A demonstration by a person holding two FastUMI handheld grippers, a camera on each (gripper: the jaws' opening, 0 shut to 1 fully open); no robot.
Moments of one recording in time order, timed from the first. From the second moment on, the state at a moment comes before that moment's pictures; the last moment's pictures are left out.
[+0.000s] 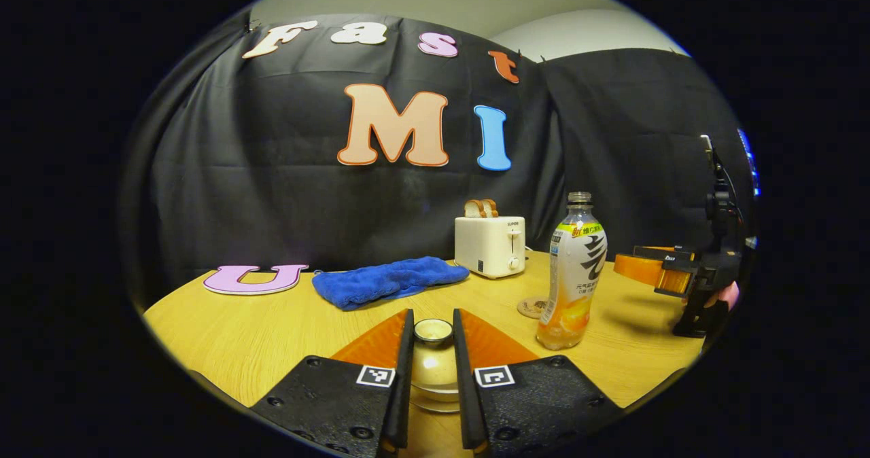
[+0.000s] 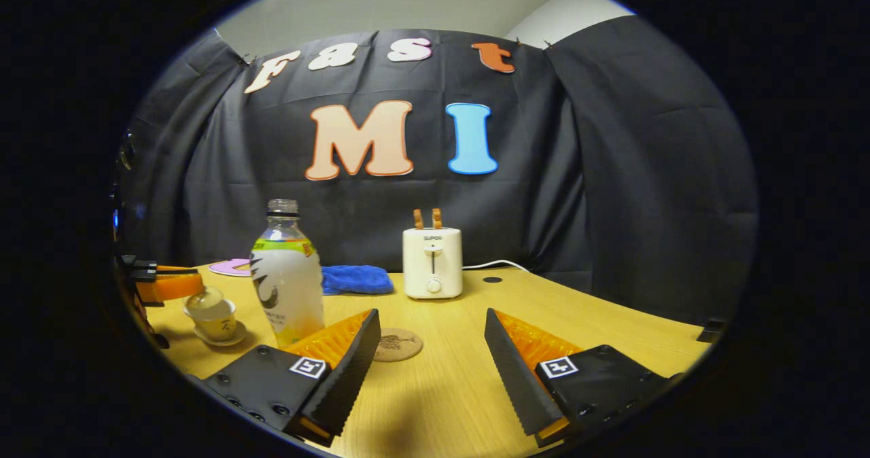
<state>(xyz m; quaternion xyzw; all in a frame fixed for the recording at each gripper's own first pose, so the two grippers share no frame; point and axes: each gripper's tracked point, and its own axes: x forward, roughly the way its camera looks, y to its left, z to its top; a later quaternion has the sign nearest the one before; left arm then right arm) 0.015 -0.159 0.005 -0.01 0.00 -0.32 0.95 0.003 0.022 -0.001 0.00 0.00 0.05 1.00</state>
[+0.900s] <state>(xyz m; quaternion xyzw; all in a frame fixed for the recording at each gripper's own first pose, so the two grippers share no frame) 0.020 -0.075 0.000 0.00 0.00 -0.19 0.98 0.012 0.133 -0.024 -0.01 0.07 0.26 0.96</state>
